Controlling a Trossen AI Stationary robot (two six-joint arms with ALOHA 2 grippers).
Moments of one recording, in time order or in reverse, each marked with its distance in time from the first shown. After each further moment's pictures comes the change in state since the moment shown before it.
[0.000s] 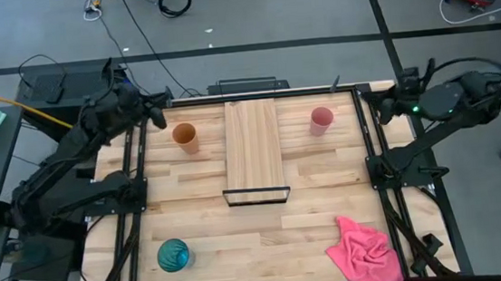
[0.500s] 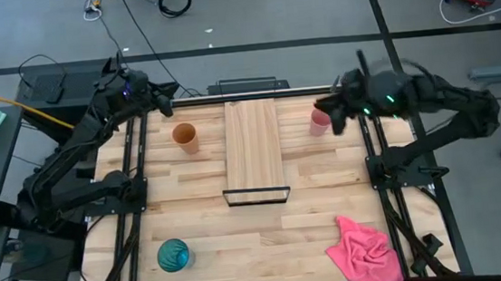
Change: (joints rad) left arm 0.137 0.142 0.002 0.154 0.215 -0.002; right arm -0.402 0.328 0.117 0.338 -0.488 -0.459
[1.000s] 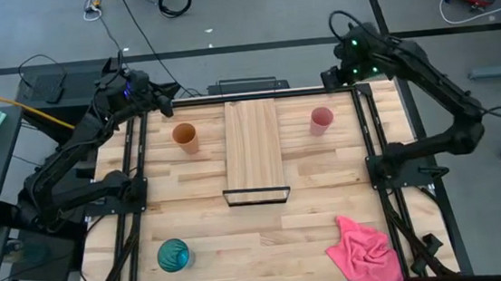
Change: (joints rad) left arm 0.004 0.006 0.000 0.001 0.019 0.012; right arm -0.764 0.181 0.032 -0.258 -0.442 -0.144
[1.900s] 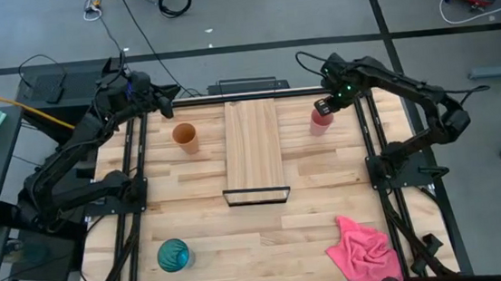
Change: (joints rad) left arm 0.000 0.000 -0.001 -0.032 0.000 0.004; right arm -0.067 0.150 -0.372 0.077 0.038 -0.081
